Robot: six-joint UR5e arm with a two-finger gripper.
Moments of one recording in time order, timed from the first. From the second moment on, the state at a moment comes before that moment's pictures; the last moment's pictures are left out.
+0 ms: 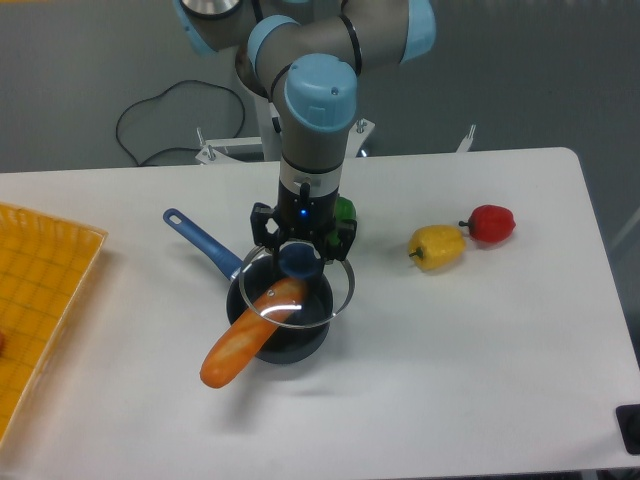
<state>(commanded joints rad) 2.41 -1.72 -1.79 -1.00 1.36 0.49</state>
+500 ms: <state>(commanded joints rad) 2.41 -1.74 -1.80 -0.97 1.36 0.49</state>
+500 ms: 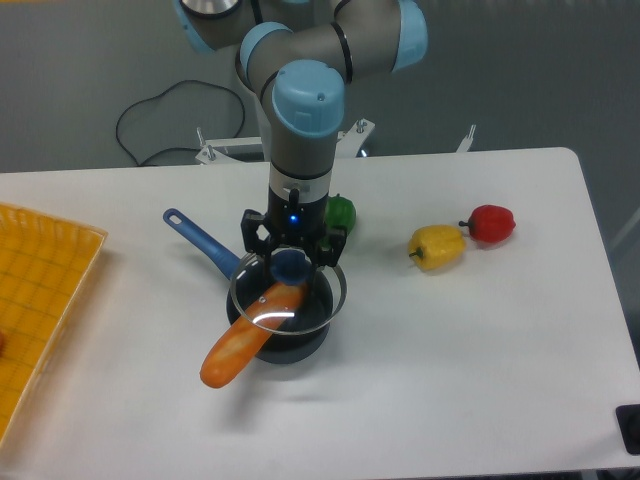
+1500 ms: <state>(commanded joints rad) 2.36 -1.75 -1.87 -0.89 1.36 0.45</state>
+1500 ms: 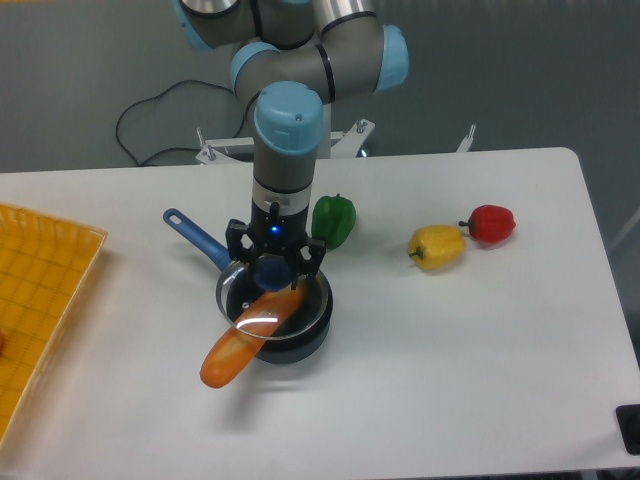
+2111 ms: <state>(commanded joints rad) 2.35 -1.77 -1.87 -0.85 1.36 0.44</state>
